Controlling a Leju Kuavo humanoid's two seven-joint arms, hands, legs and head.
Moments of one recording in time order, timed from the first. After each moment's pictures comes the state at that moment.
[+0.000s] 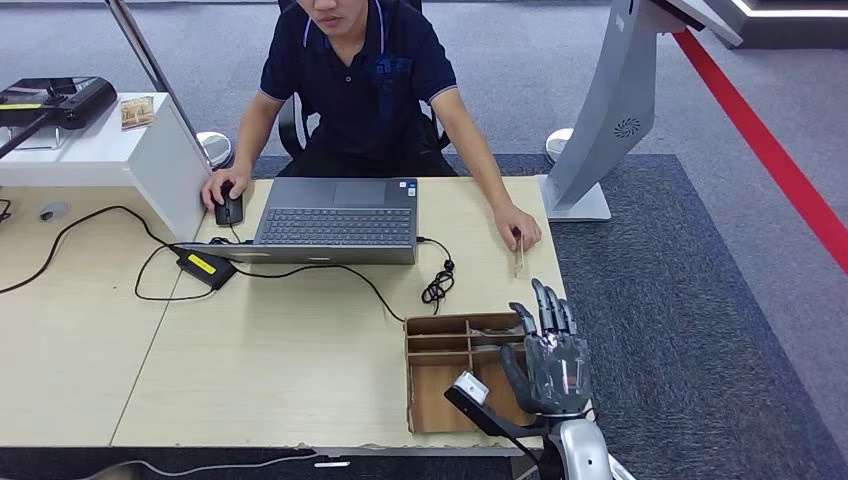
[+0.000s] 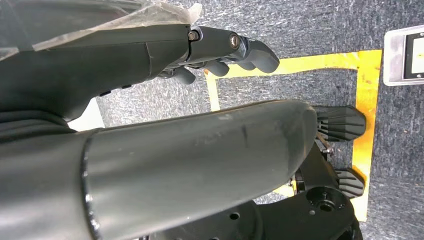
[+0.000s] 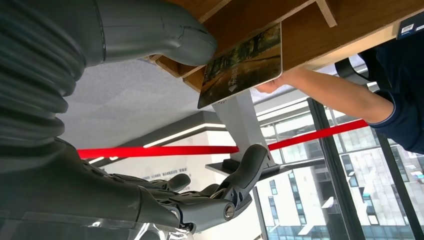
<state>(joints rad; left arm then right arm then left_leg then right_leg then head) -0.13 0.26 -0.99 -0.30 1.05 -0.11 0.26 -0.12 -0.22 0.69 -1.34 1.33 -0.64 0.38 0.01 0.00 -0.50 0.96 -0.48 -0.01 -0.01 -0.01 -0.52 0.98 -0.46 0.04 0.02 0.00</state>
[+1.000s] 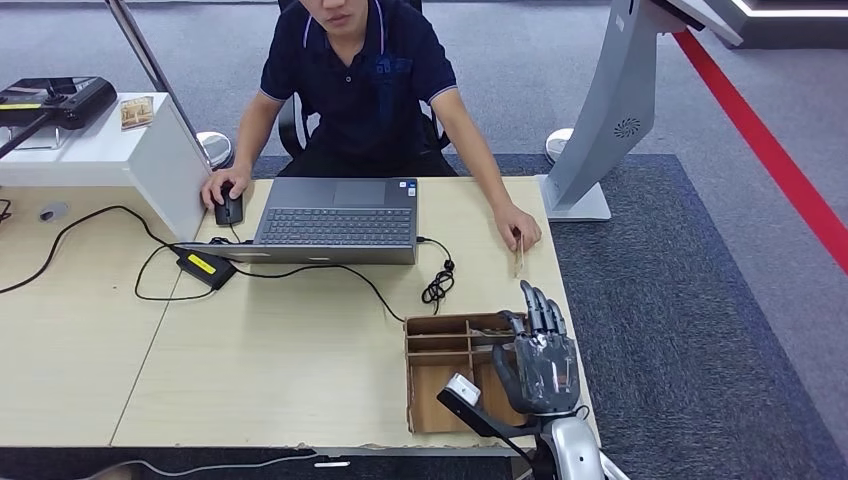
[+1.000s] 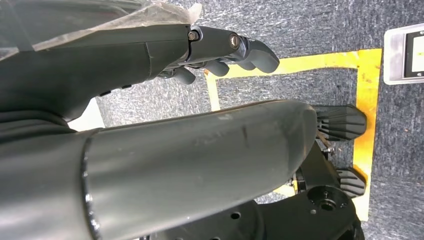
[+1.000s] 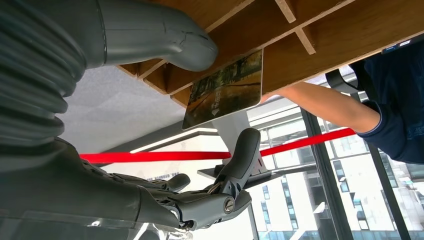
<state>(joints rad) -0.13 0.26 -0.99 -0.30 1.04 -0.12 0.26 -0.15 -0.20 0.71 -1.28 1.30 -0.66 0.35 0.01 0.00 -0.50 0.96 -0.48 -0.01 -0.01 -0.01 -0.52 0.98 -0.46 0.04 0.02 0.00</state>
